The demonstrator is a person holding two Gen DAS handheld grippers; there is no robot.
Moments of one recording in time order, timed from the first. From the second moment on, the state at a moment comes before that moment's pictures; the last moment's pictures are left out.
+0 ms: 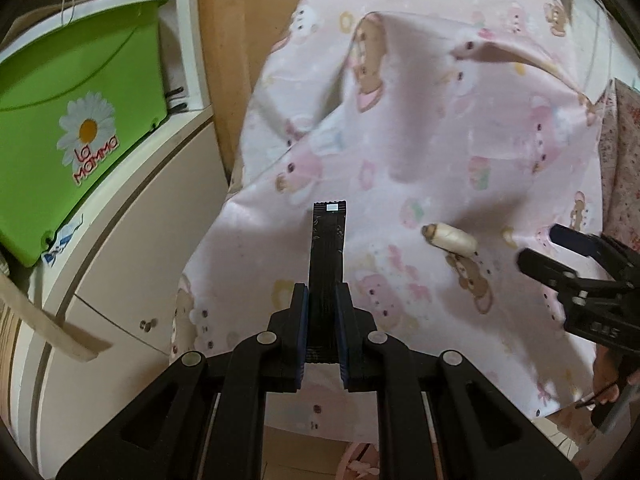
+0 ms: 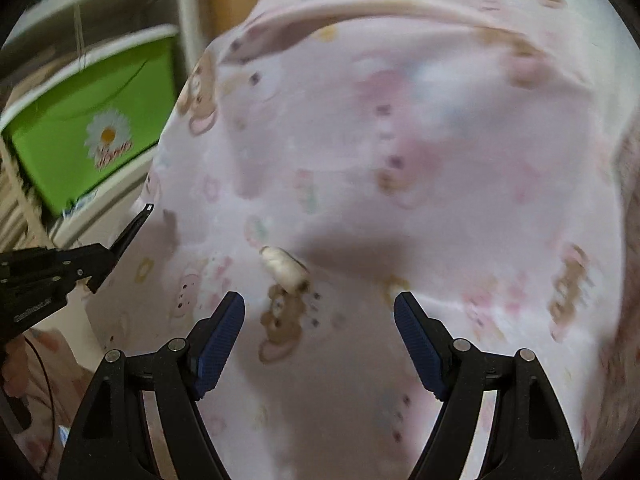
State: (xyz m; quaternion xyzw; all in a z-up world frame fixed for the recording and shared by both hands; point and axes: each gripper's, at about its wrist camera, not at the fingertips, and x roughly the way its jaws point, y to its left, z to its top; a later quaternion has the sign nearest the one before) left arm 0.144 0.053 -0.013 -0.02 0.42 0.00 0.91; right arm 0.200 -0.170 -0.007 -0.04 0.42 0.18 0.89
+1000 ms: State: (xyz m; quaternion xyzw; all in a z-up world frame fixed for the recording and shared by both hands) left arm 0.141 0.059 -0.012 -0.05 0.42 -0.02 0.91; right arm 0.216 -0.120 -0.045 -0.11 0.45 0.22 0.86
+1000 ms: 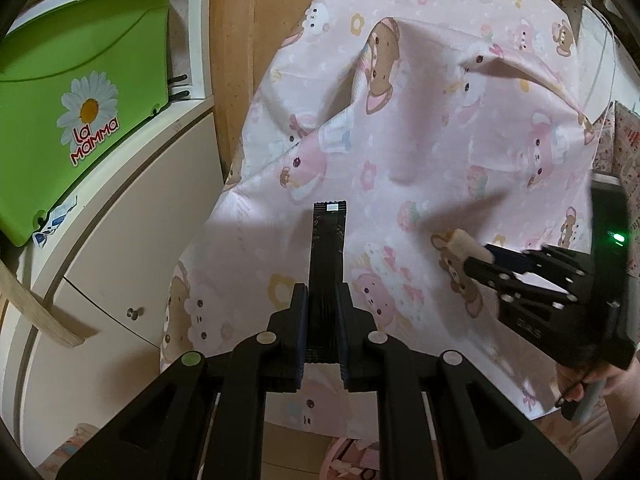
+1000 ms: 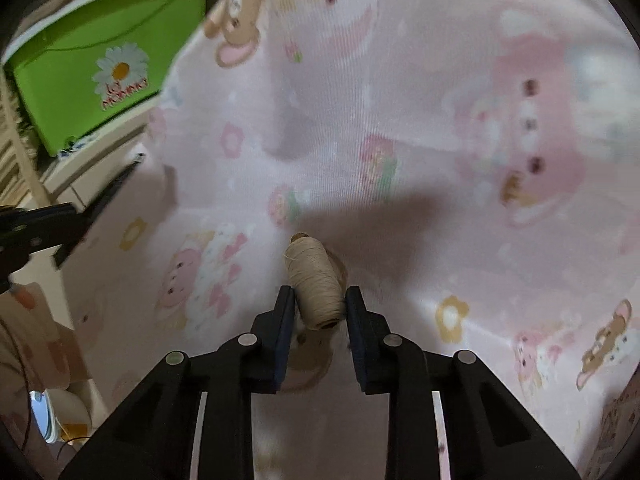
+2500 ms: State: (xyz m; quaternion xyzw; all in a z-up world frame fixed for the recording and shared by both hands) left arm 0.007 -0.011 0.002 -0.08 0.45 -0.11 0.88; right arm -0.007 -0.223 0.058 0.05 0.41 0.18 0.89
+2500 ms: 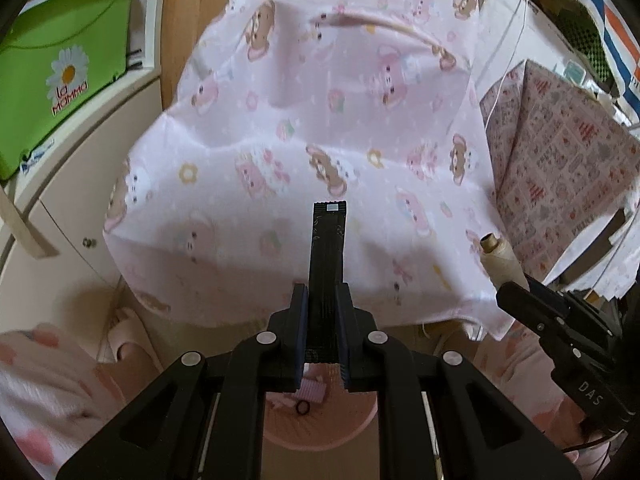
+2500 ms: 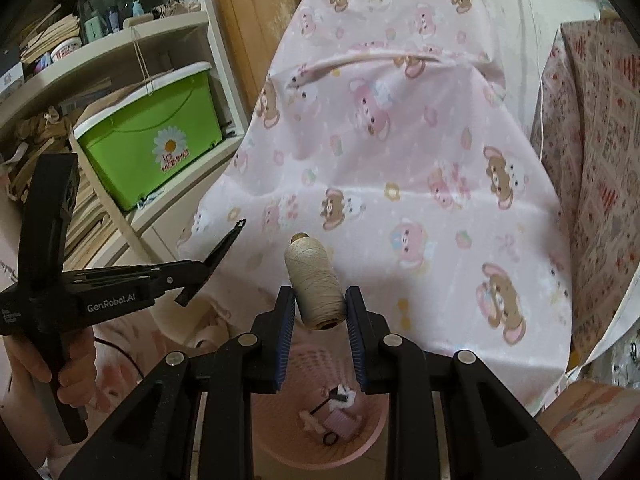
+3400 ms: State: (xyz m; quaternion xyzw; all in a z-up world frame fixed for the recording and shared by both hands) left arm 0.023 -0.058 -0.101 0.01 0.65 -0.15 0.74; right arm -0.008 -0.204 -0.041 0.00 0.56 0.17 0.81
